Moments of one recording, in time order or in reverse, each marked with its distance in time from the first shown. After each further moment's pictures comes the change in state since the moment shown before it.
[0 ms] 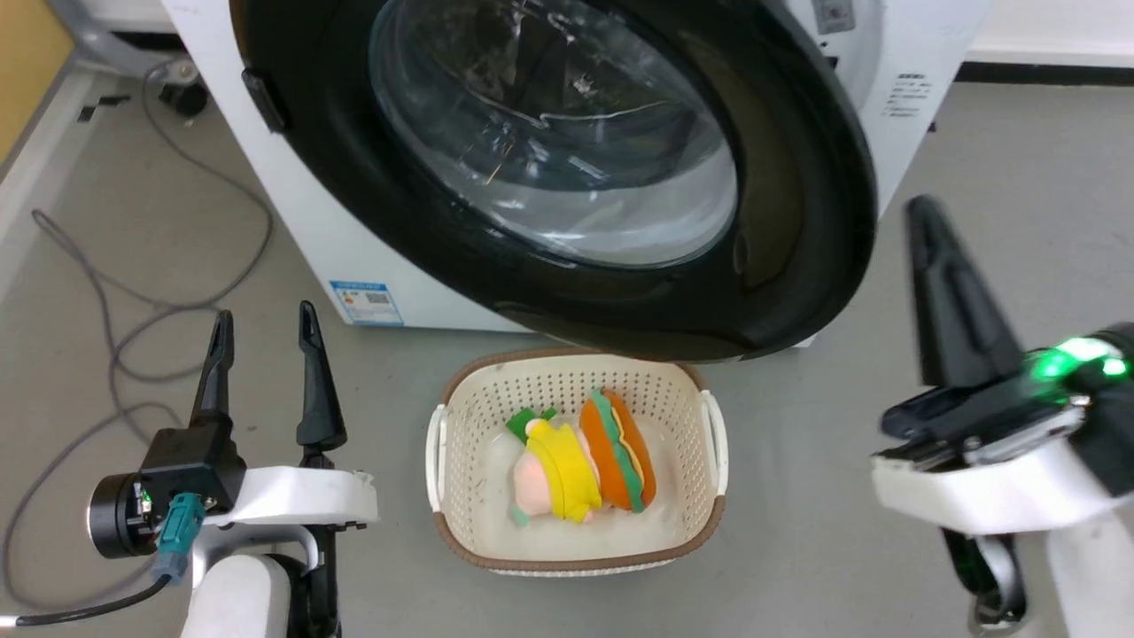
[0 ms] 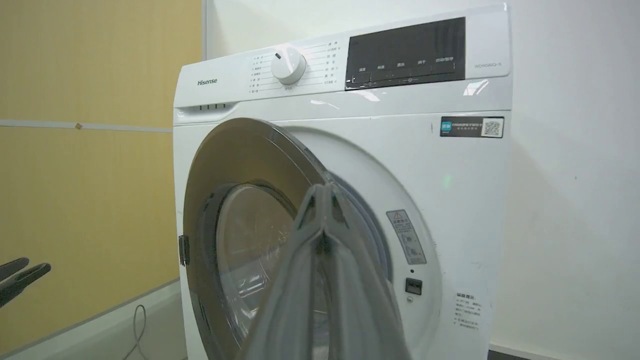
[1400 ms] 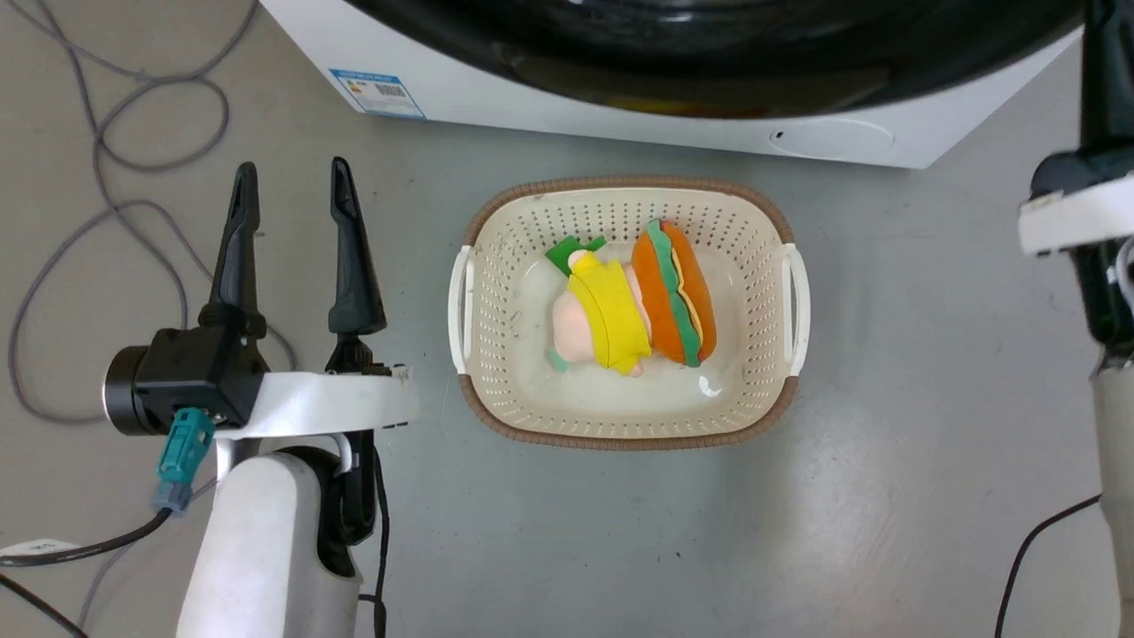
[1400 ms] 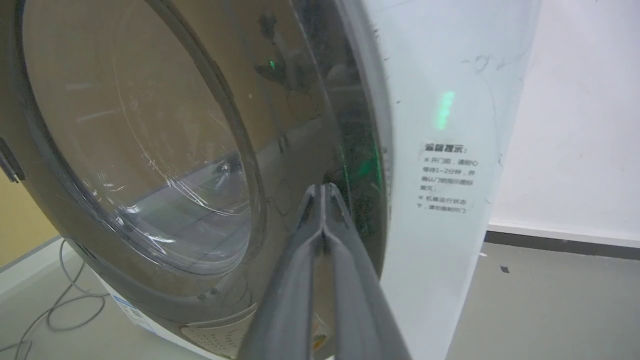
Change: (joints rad) left arm -0.179 -0.063 -0.035 -0.079 0.013 -0.026 0.000; right arm -0.486 -0.111 -0.152 0.539 0.024 0.002 0.000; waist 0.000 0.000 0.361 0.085
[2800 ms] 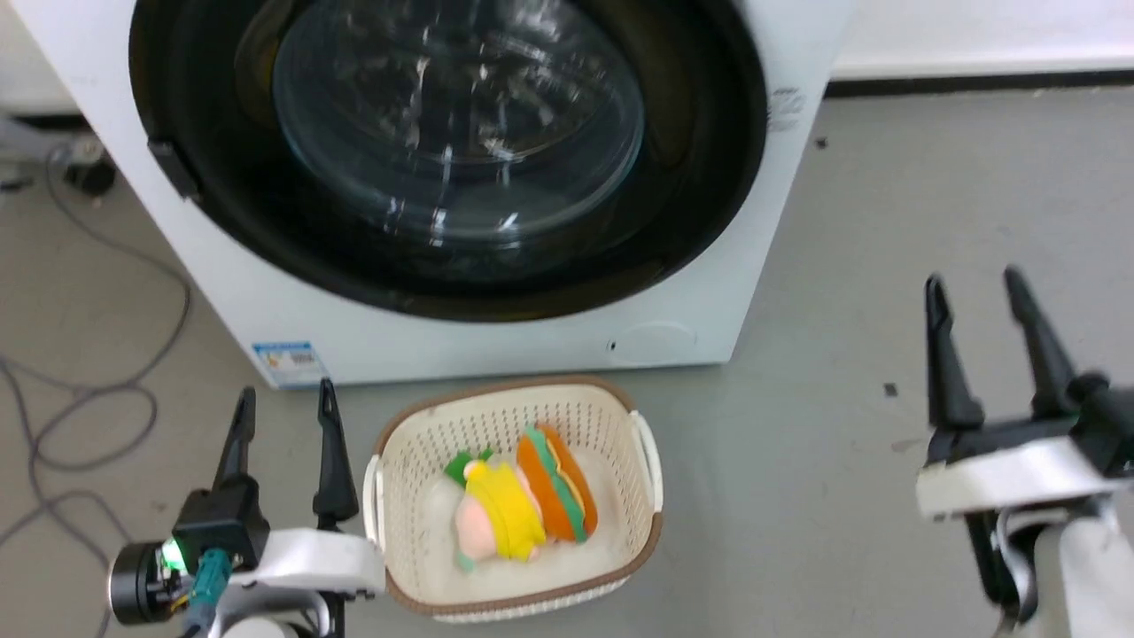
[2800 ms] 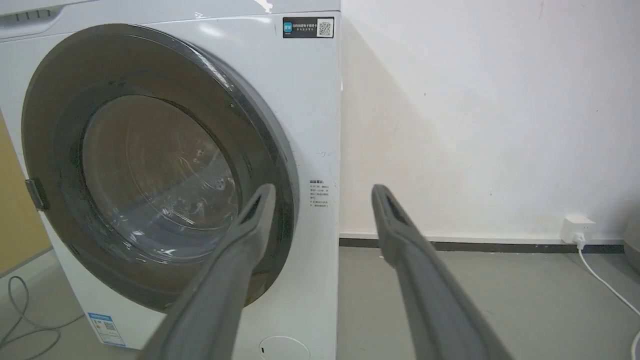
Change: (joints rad) left arm 0.278 -0.002 0.092 0.112 0.076 -0.020 0.000; right arm 0.486 0.177 -0.067 -0.232 -0.144 0.000 0.000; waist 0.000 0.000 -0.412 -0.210
